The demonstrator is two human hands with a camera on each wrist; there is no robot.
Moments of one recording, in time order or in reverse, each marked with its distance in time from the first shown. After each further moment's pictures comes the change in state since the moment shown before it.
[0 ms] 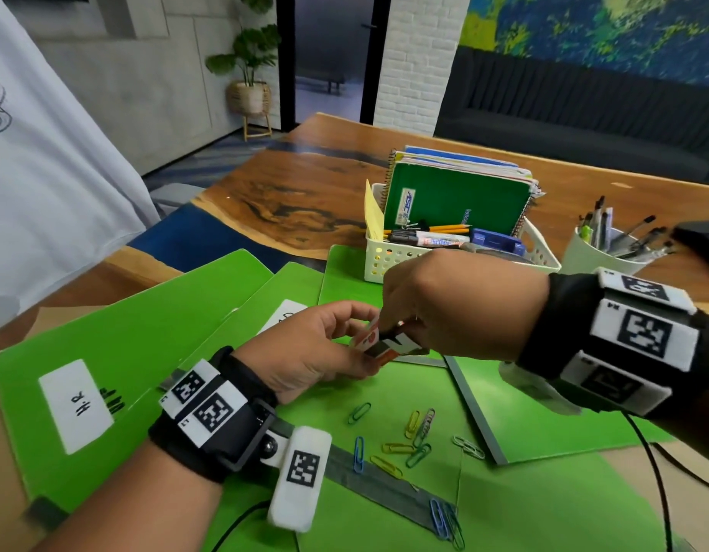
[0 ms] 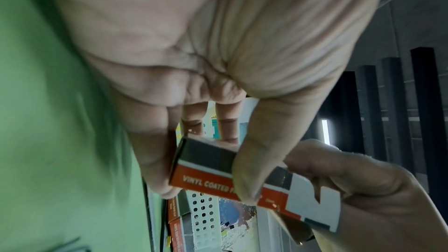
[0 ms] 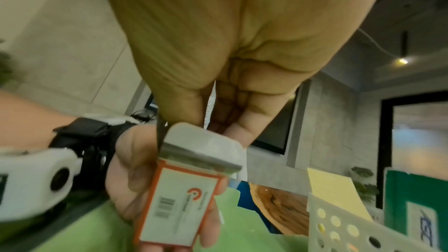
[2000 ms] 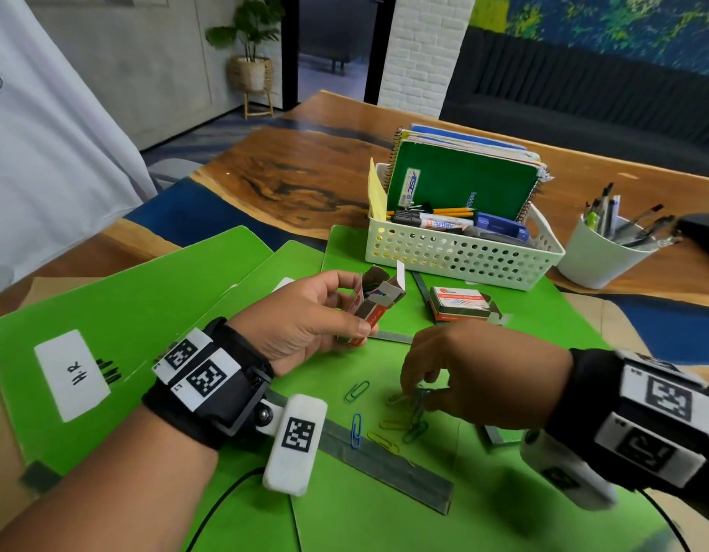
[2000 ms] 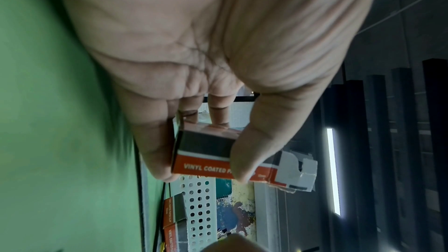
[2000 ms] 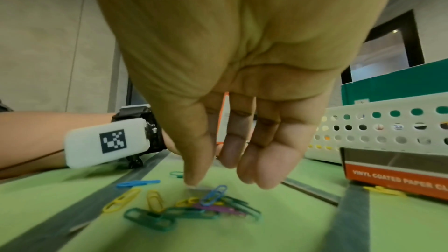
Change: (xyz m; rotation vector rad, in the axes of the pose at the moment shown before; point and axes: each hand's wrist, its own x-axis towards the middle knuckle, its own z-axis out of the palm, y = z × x) left_hand -0.001 0.005 0.000 -0.190 0.103 -0.021; right_hand -0.046 -0.013 0.054 0.315 -0.235 0.229
